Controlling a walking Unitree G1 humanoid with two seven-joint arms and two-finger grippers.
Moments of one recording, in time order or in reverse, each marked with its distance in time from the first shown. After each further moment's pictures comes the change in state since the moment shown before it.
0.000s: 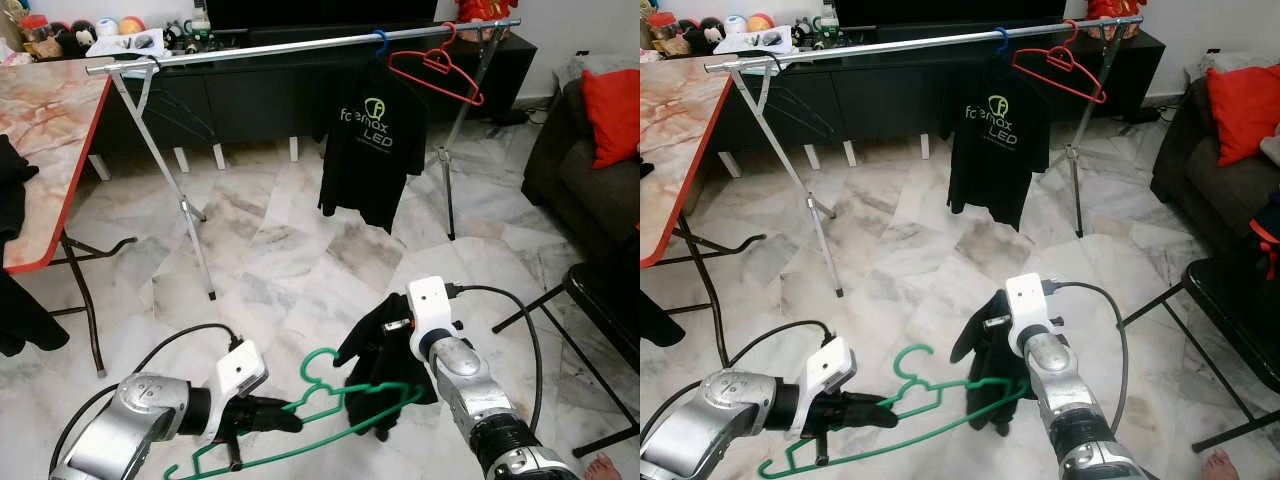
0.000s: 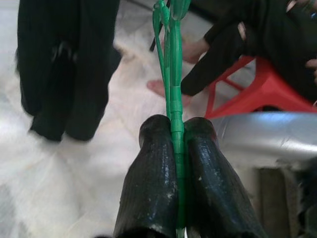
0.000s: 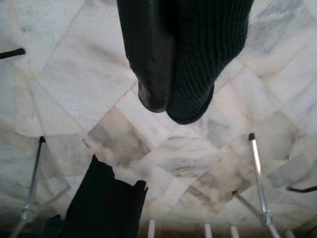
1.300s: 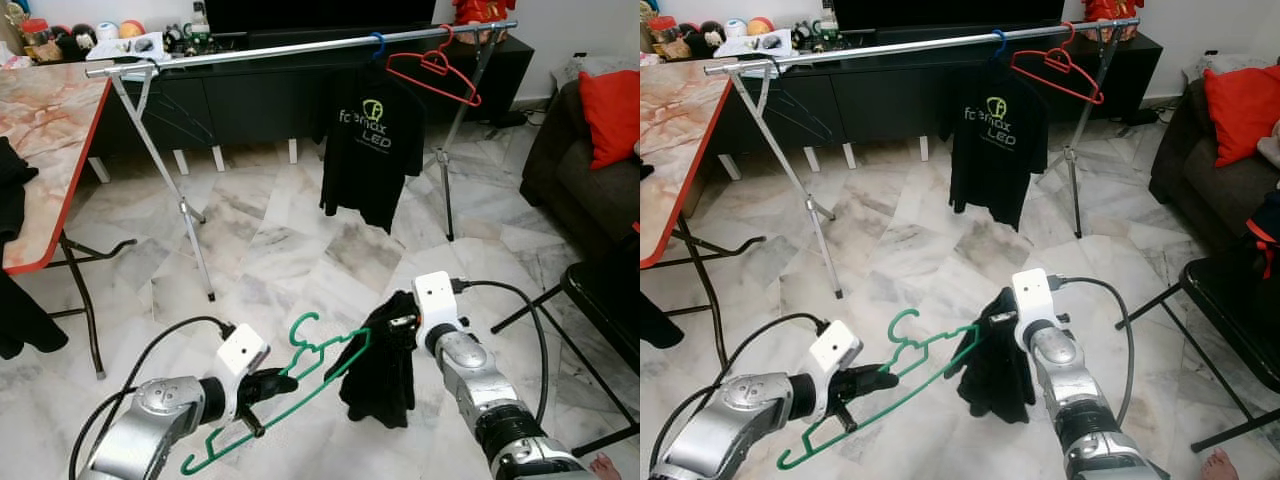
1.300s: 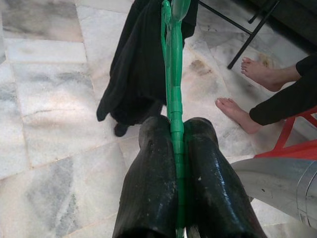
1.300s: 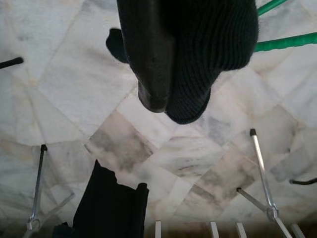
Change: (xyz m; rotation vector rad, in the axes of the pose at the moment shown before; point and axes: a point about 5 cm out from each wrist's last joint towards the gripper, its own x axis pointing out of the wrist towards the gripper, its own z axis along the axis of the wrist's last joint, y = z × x) left arm 0.010 0.023 -0.011 -0.078 -0.028 0.396; right arm 0.001 -0.011 0.007 0.066 0.008 -0.014
